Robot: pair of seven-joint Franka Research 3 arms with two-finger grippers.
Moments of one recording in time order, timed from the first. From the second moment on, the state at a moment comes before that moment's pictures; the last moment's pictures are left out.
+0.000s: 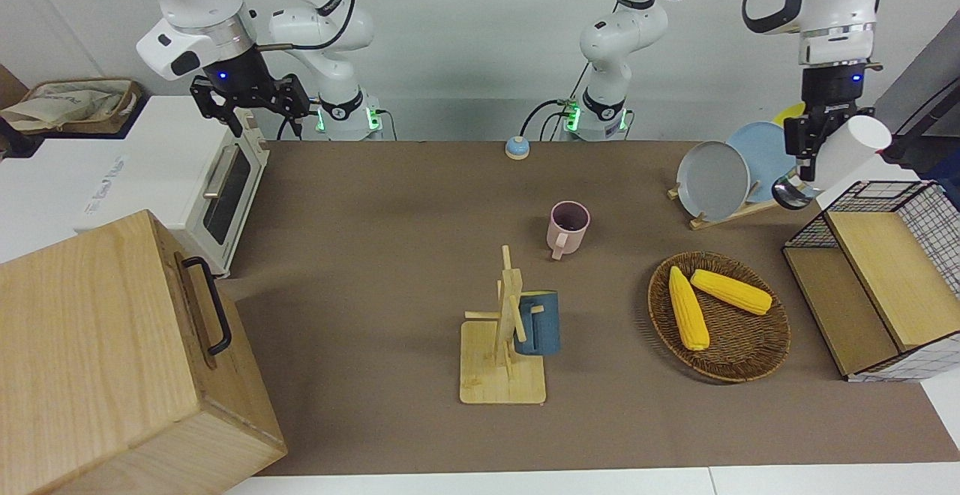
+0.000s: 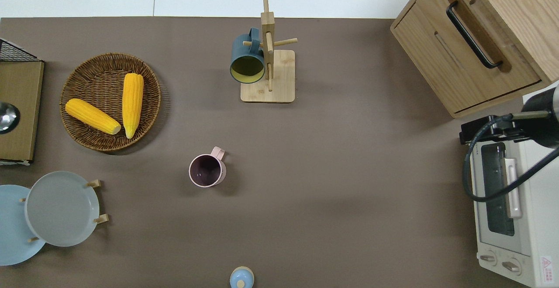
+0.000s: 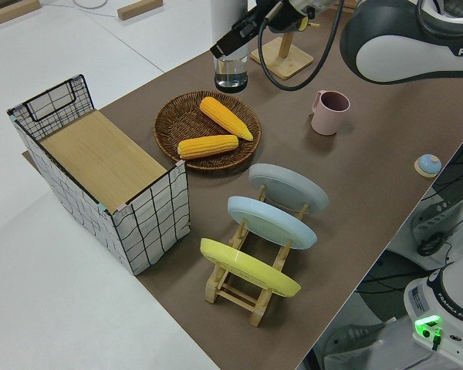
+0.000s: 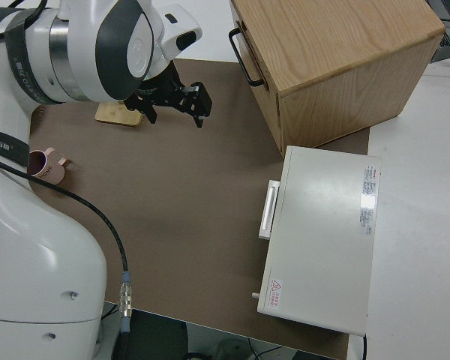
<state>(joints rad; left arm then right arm) 0.49 -0.23 -0.24 -2.05 -0.18 2.51 0.18 0.09 0.03 -0.03 -1.44 0.01 1.42 0.07</state>
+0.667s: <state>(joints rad) 0.67 0.11 -0.24 -1.74 -0.24 2.52 0.48 0.09 0.03 -0.03 -1.44 0.01 1.42 0.07</state>
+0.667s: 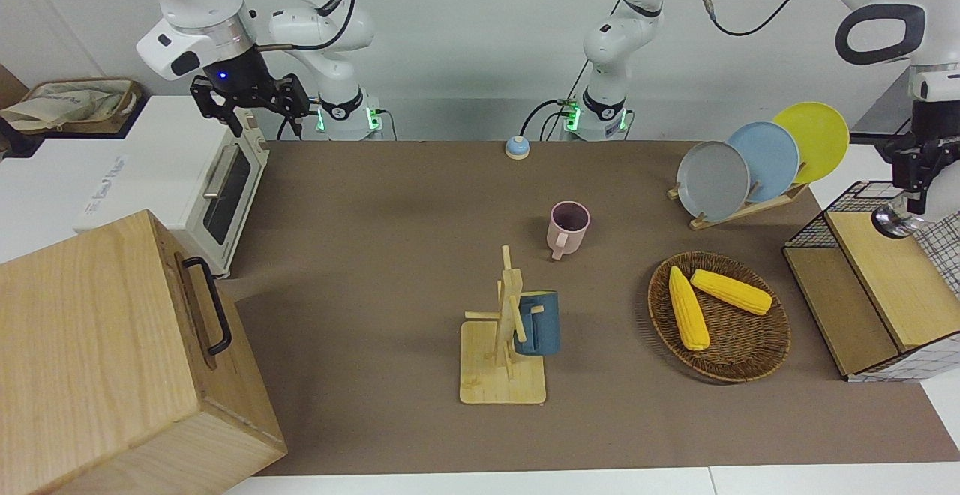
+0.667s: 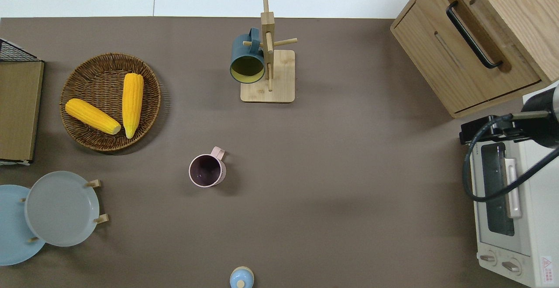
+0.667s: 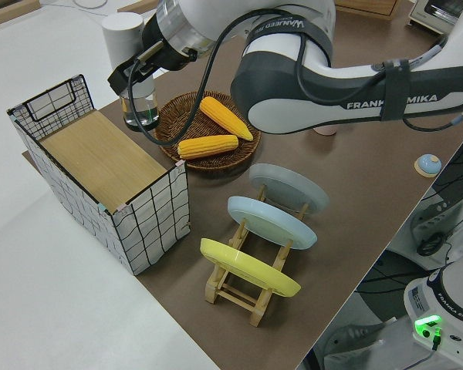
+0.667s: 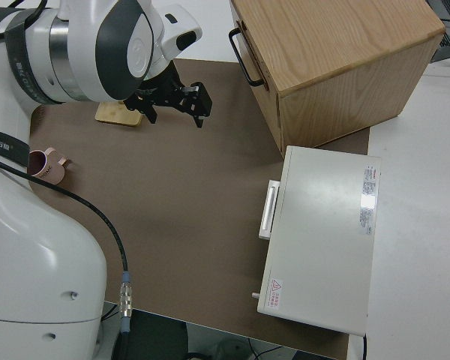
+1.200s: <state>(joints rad) 0.68 0.22 -0.21 -1.72 -0.48 2.63 0.75 0.09 0.03 -0.03 -1.44 0.01 1.42 0.07</state>
